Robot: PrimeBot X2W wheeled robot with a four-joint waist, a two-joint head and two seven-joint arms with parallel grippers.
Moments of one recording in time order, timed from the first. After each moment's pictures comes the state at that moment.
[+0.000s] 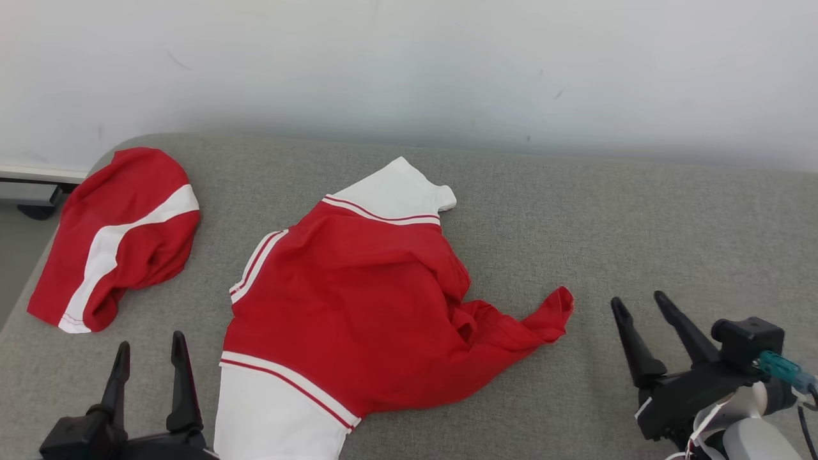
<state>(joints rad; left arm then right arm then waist) -0.01 0.21 -0.21 0.09 -0.33 0.22 -0.26 -0.14 -0.21 0.06 0.30 0.41 0.13 -0.15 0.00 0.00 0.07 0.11</state>
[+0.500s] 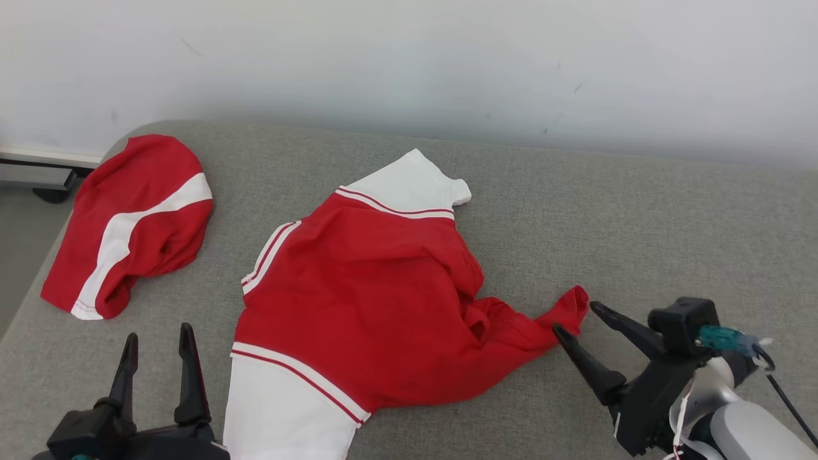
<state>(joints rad) -0.03 0.17 -0.19 0.10 -0.30 0.18 -0.26 -0.19 -0.40 0.38 0.11 0.55 0.13 0.13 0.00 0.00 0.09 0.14</state>
